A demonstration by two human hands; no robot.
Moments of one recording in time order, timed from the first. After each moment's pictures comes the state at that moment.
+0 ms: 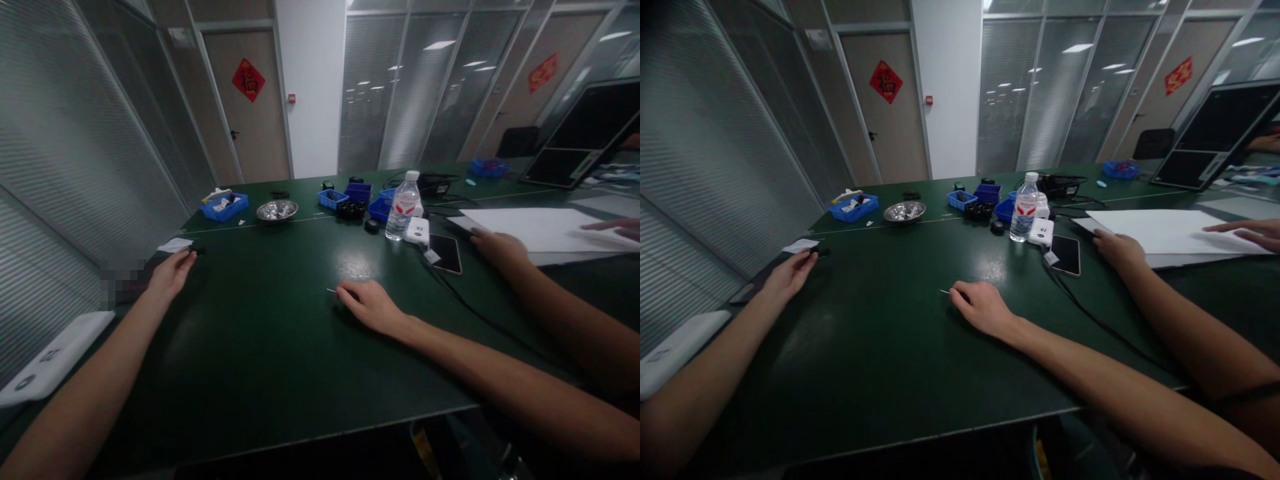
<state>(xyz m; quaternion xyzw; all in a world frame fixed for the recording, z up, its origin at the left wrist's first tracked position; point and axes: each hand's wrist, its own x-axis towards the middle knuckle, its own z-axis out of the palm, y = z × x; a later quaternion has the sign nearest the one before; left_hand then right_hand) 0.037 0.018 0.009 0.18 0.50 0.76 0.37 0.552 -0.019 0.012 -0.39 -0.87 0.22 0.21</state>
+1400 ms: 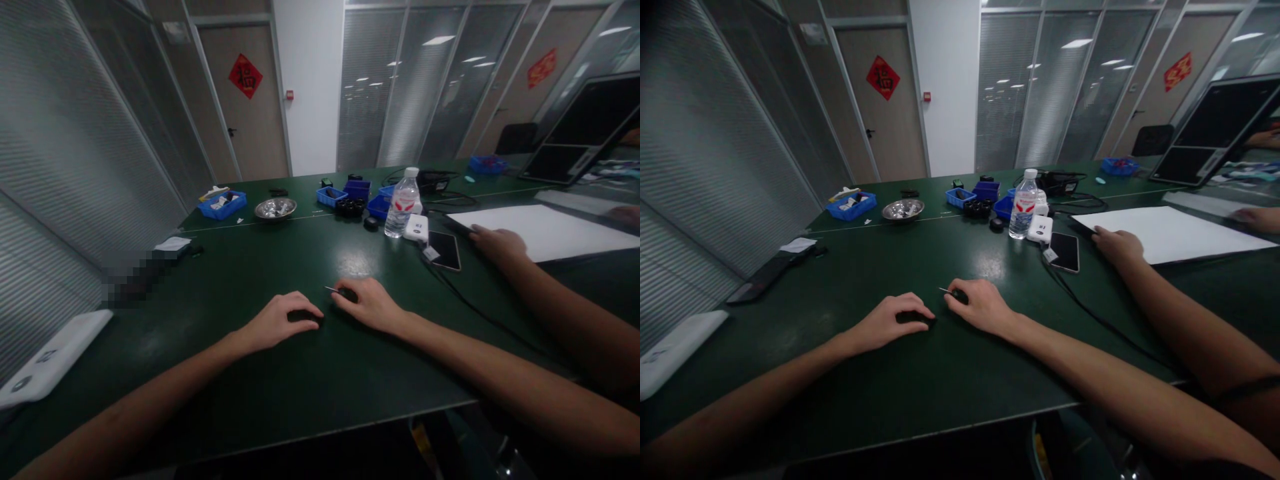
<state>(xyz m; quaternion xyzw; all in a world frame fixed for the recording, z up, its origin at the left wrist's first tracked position) 0.285 -0.071 0.019 0.83 0.38 0.23 0.34 0.552 -0.020 0.012 -0.38 -0.88 0.20 0.21</state>
